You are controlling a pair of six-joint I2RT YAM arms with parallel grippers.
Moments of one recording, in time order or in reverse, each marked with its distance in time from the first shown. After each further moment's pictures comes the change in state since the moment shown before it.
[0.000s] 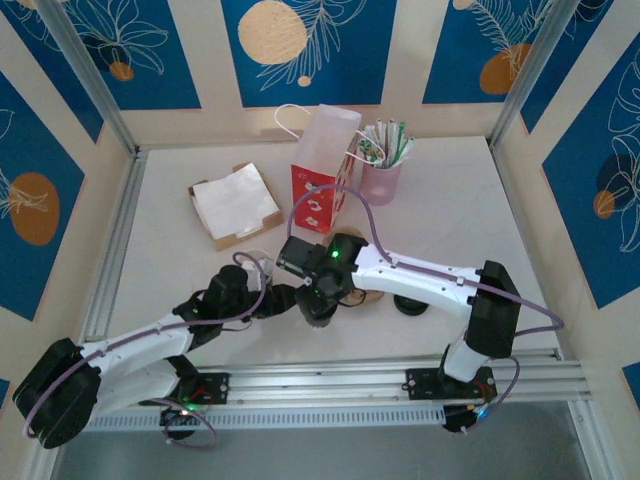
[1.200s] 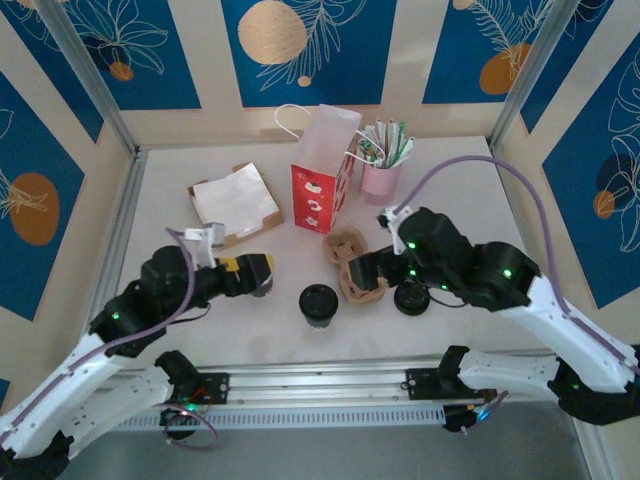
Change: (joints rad) left arm -0.006 -0.385 0.592 -0.836 -0.373 0.215; right arm -0.163 -0.718 -0.080 0.018 0.119 0.007
